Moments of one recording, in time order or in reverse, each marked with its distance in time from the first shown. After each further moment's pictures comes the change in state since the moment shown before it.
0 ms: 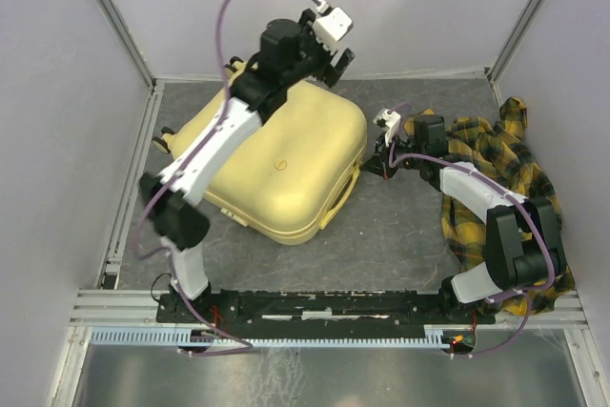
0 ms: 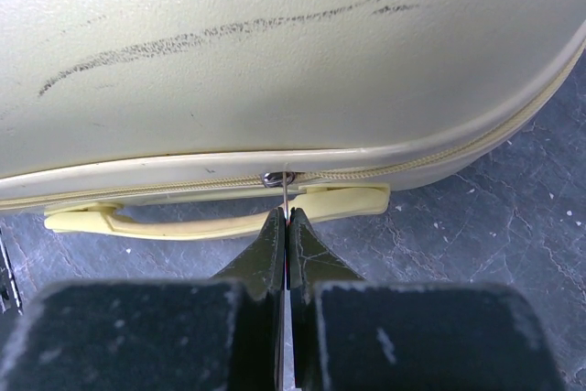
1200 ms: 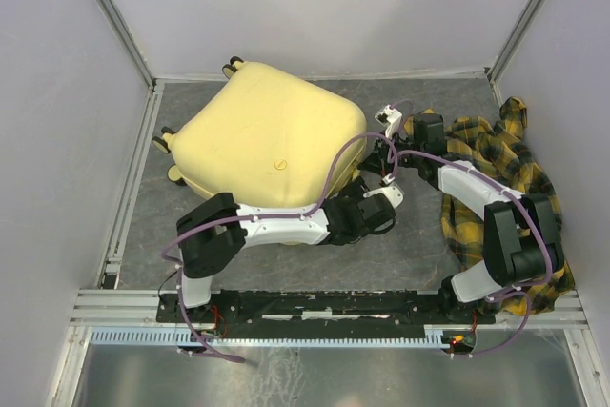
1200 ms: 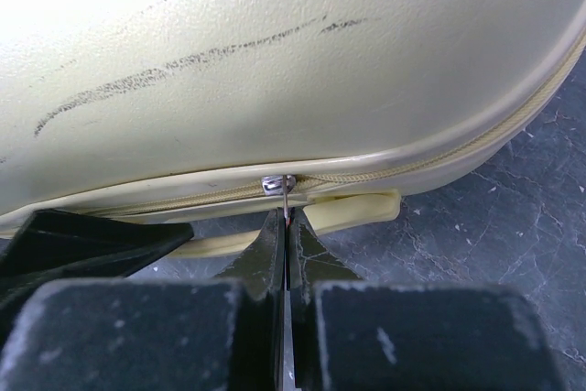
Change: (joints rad) left arm -0.612 -0.098 -0.816 -0.049 -0.690 -0.420; right arm 0.001 0.026 0.004 0.047 0.003 0.130
